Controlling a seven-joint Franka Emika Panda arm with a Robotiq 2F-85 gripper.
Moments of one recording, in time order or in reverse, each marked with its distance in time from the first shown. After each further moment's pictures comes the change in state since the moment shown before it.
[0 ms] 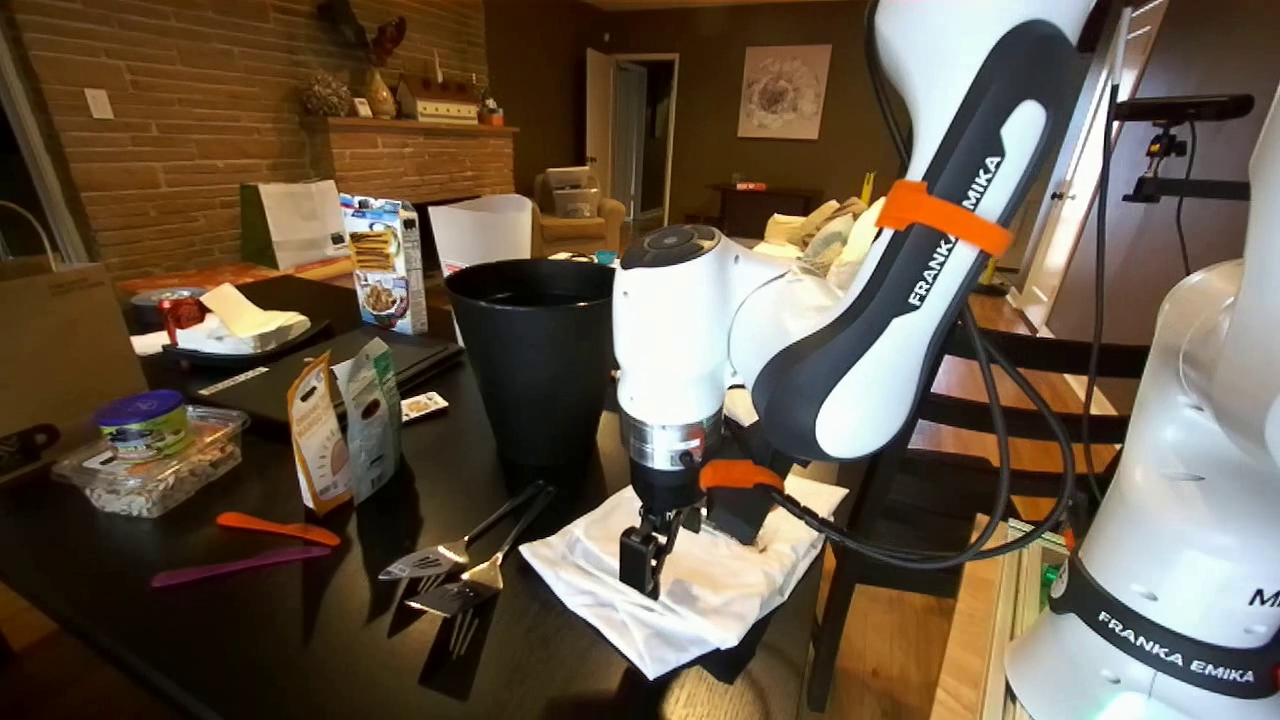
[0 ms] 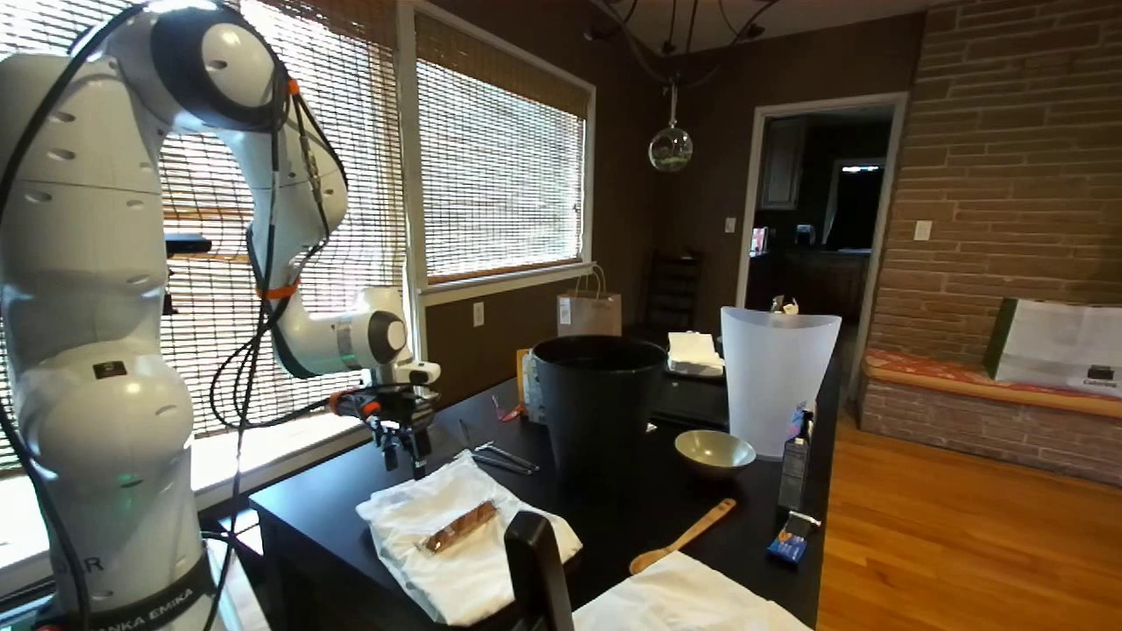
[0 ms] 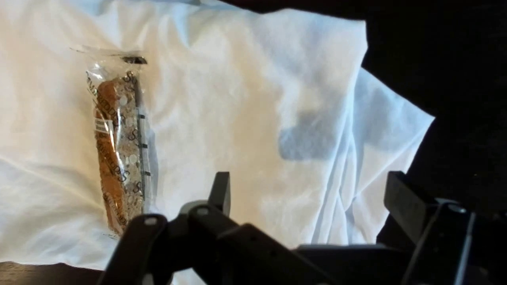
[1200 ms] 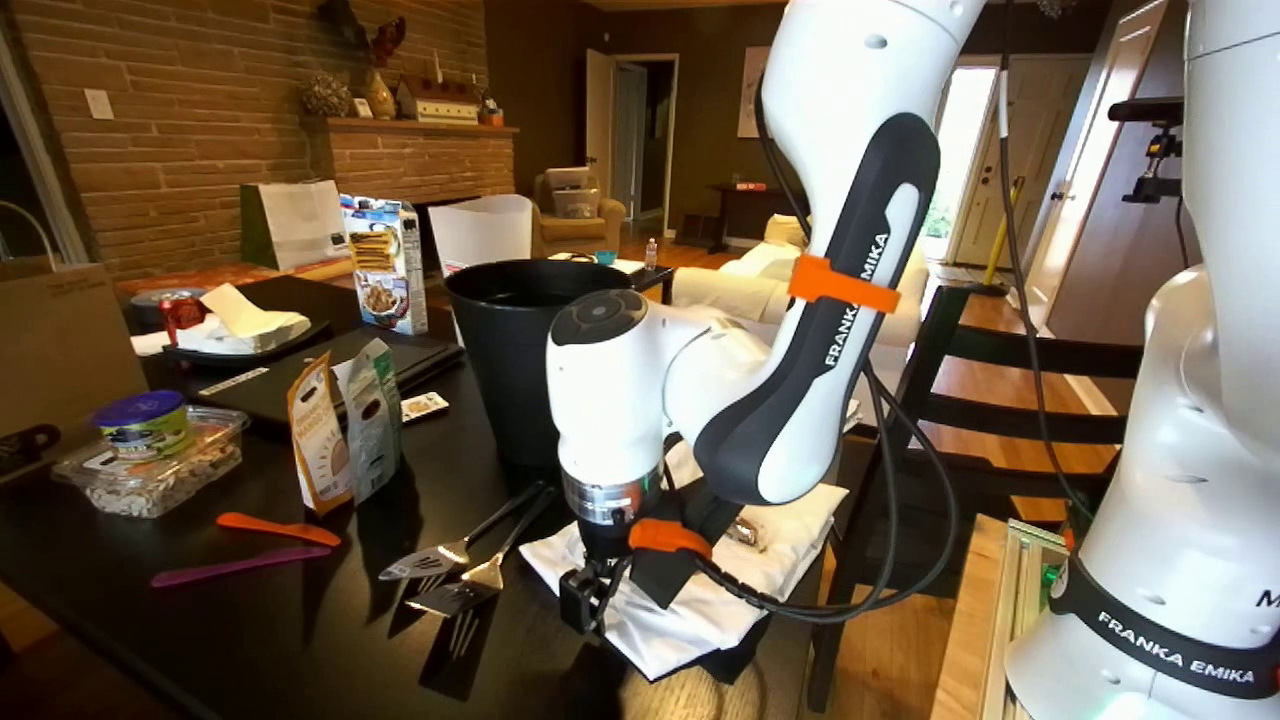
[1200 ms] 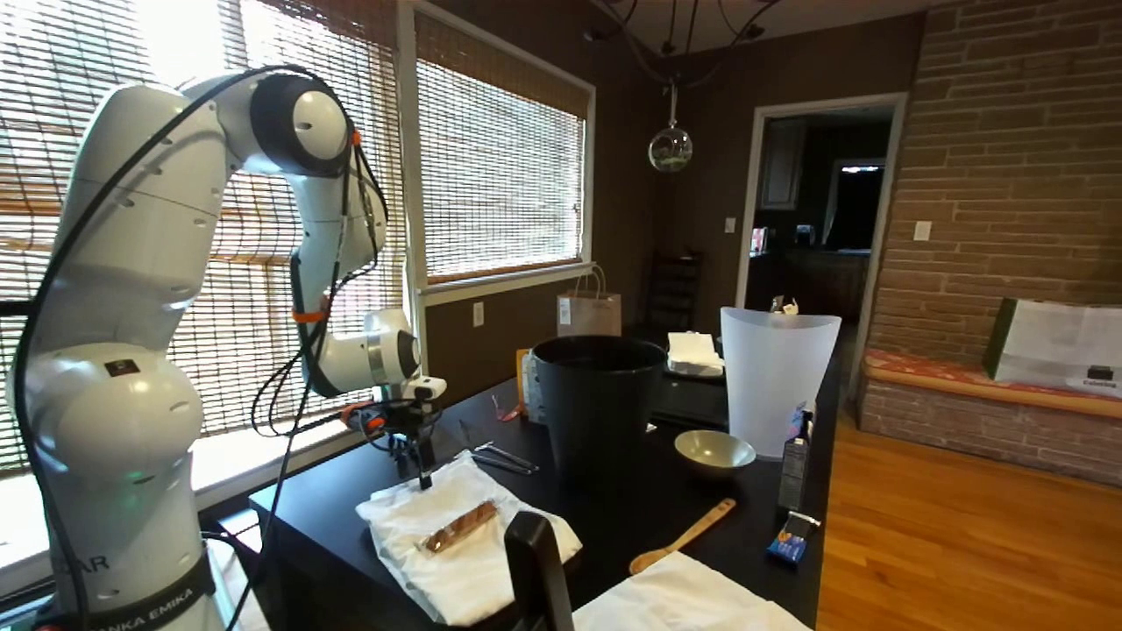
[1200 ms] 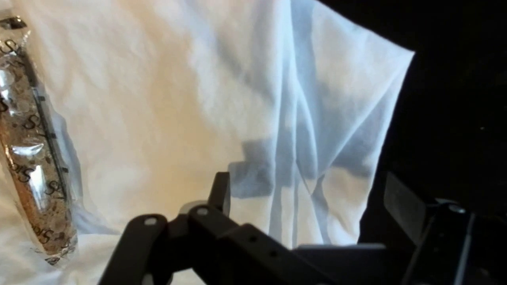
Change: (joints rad) arm 0.076 0.243 -0.055 0.185 -0.202 0.013 0.318
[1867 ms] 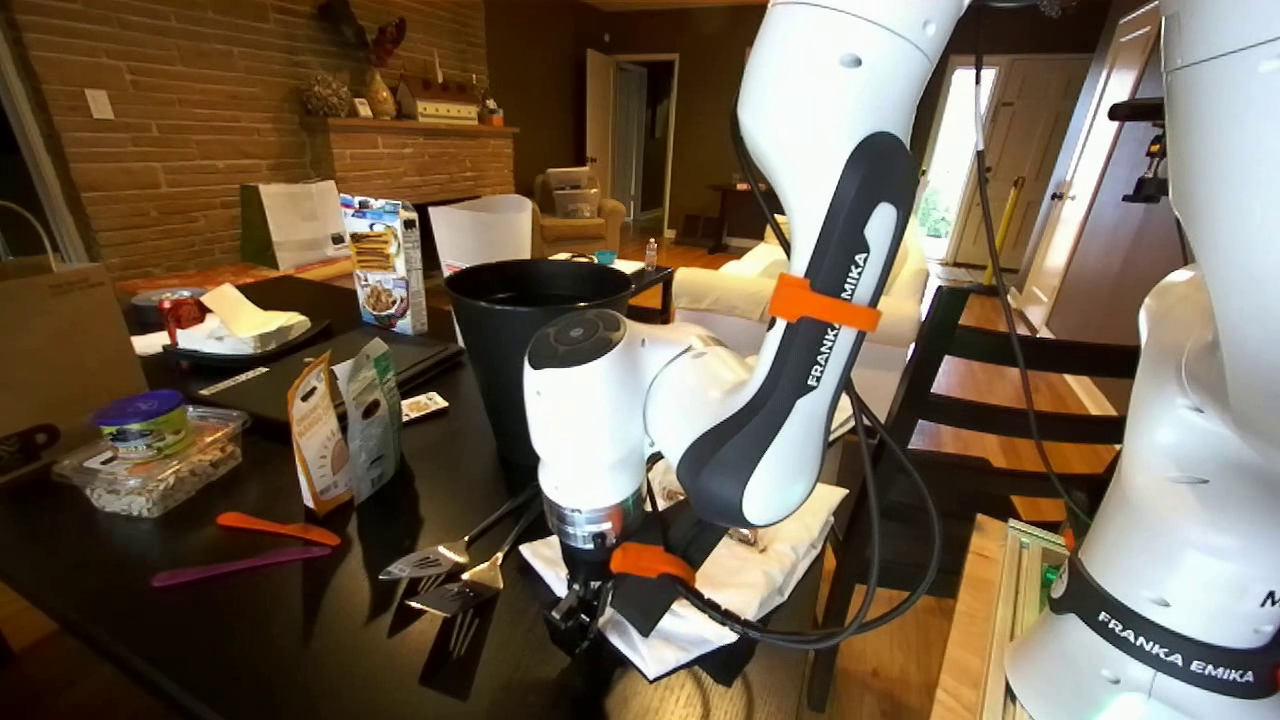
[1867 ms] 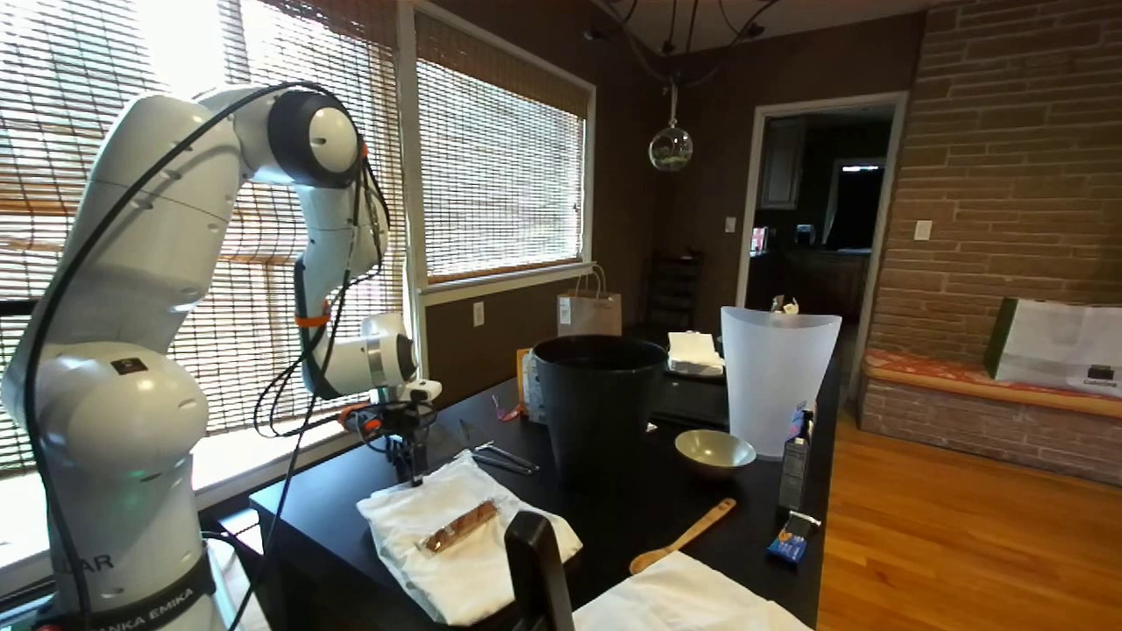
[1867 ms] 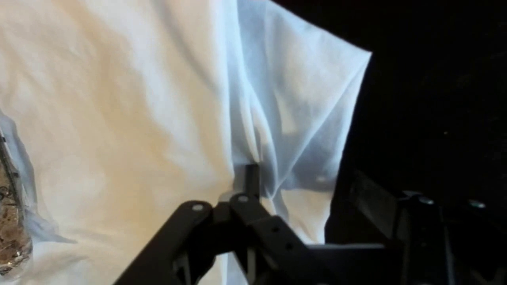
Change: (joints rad) arm 0.046 0.057 -0.005 0.049 0.000 -0.003 0.034
